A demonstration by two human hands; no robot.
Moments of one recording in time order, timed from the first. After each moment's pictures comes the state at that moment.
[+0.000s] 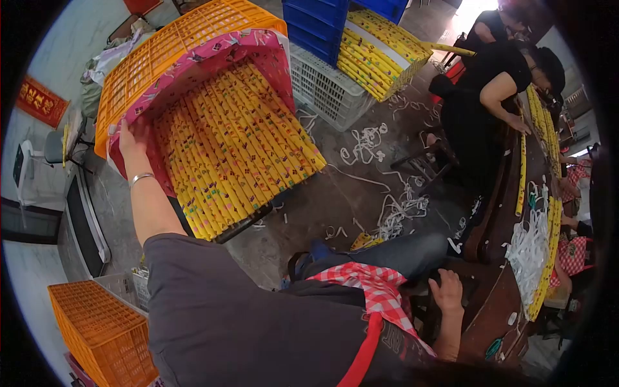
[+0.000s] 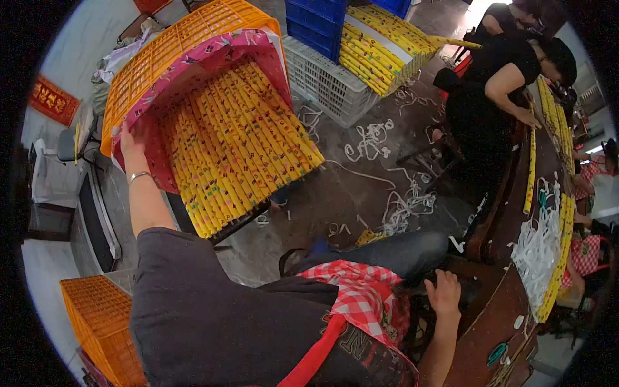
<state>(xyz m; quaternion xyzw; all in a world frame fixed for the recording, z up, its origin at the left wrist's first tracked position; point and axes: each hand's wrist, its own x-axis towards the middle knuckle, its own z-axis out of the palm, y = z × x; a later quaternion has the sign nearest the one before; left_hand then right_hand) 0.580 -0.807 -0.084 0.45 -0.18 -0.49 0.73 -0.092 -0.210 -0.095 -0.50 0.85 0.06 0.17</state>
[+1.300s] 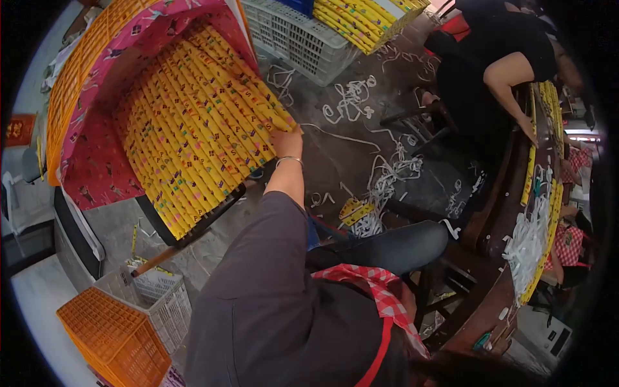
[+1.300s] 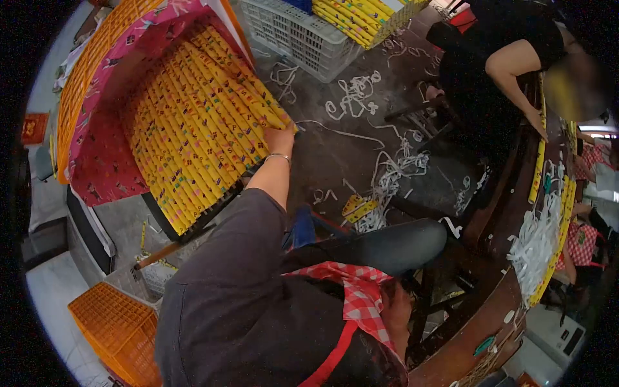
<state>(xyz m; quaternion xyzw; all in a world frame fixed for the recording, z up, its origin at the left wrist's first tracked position) 0.121 -0.663 -0.363 0.78 -0.45 -0.39 0.20 -0.014 -0.142 -0.175 -0.38 0.88 -0.07 0.29</state>
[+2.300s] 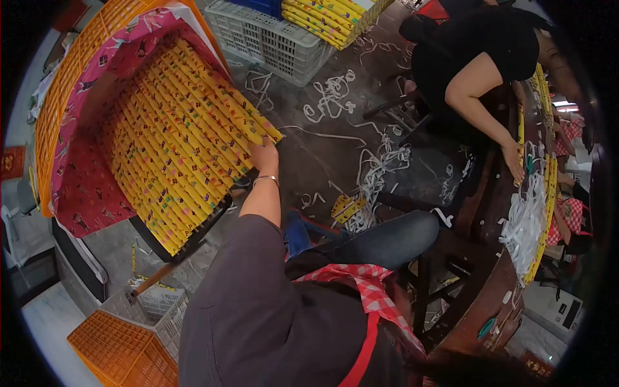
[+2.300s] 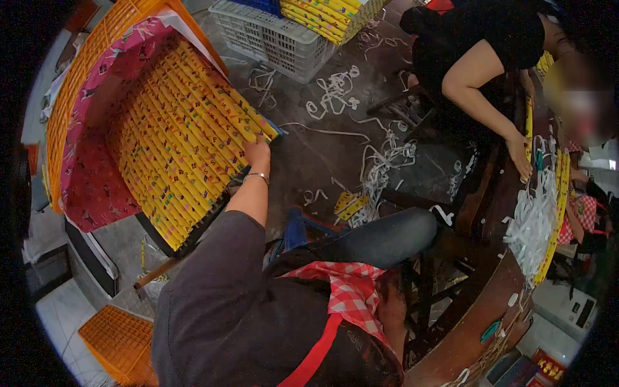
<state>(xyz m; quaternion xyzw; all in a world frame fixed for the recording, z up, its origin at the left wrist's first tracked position) 0.128 -0.648 -0.355 0.79 -0.41 -0.39 0.24 -0.002 -0.134 -0.181 -0.32 0.89 -0.05 0.31</state>
